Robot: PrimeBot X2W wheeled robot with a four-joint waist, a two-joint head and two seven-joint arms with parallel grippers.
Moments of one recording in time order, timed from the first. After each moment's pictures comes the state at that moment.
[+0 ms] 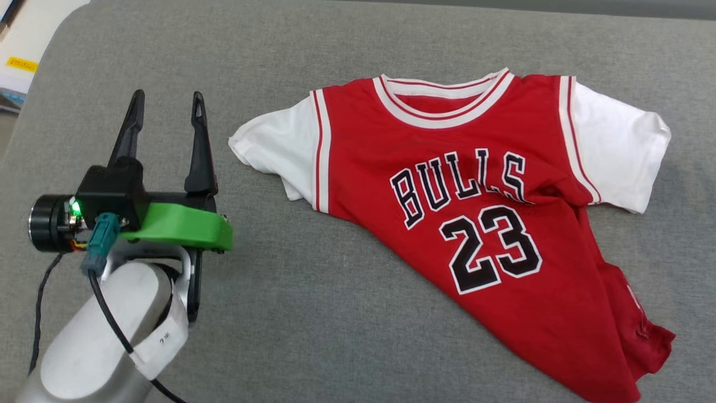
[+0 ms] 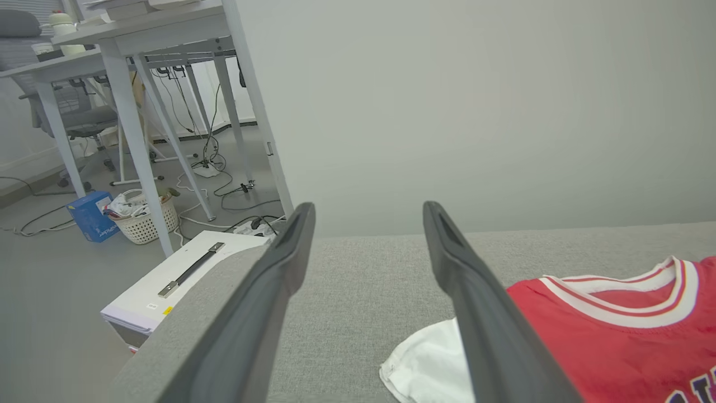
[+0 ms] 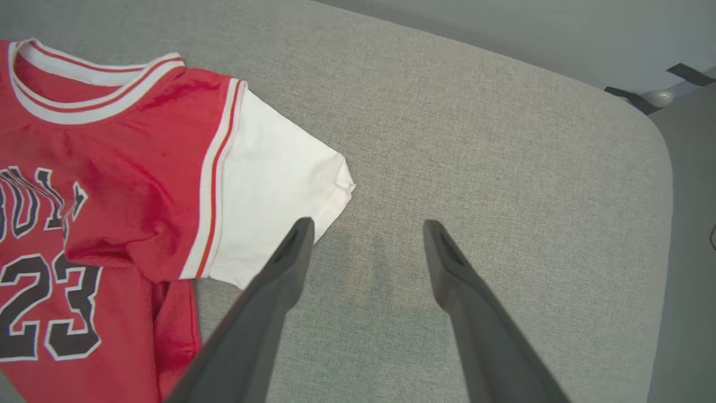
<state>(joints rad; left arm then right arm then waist) -0.50 0.57 -0.56 -0.03 -0.57 0.46 -0.26 -0.68 -0.80 0.19 0.17 0.77 0.13 0.90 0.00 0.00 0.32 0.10</state>
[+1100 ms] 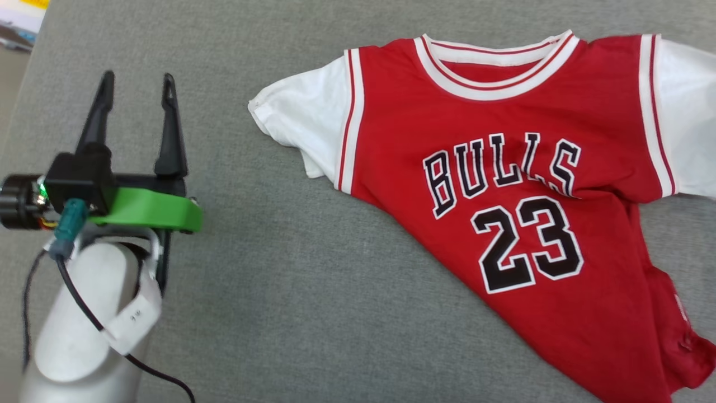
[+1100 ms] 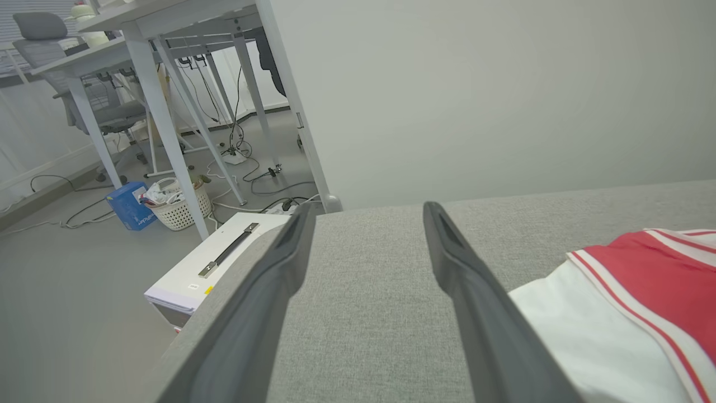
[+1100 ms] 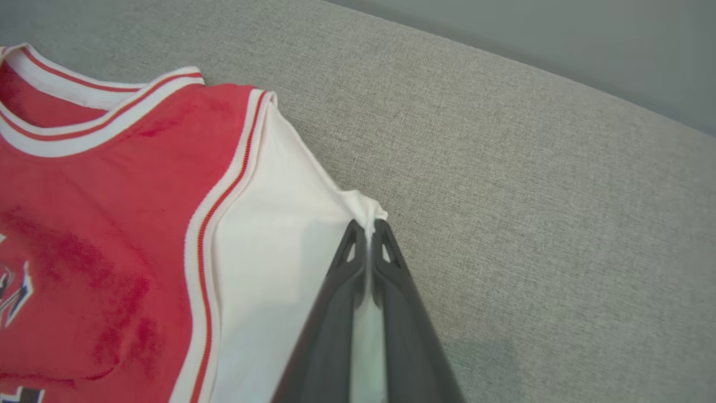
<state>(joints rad) -0.44 0.34 -0.17 0.09 -0.26 0.10 -0.26 -0.78 -0.80 0.36 0.33 0.81 0.13 0.62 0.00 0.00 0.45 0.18</state>
